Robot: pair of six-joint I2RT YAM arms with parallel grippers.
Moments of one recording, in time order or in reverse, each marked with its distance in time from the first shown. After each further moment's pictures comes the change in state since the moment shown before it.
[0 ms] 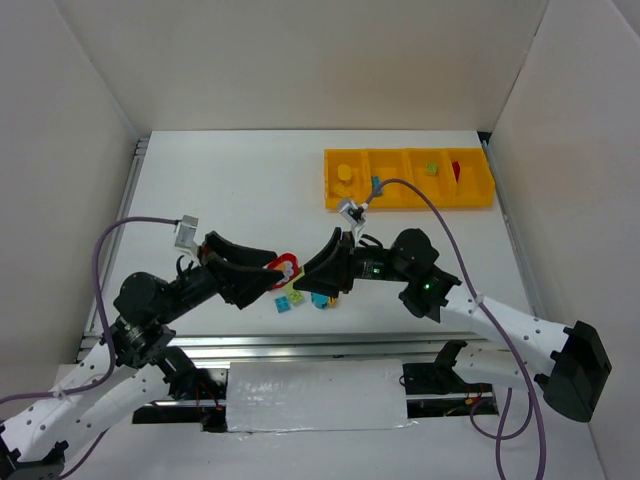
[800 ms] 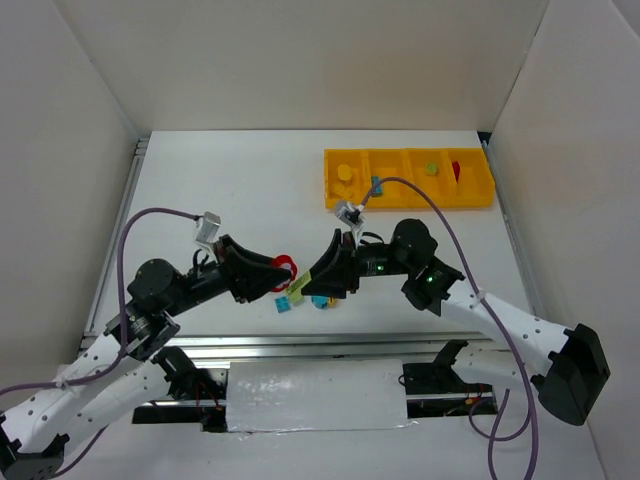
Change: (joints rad) left arm -0.009 0.090 0.042 -0.085 0.086 0.061; right arm -0.053 0.011 0.038 -0.104 -0.163 -0.109
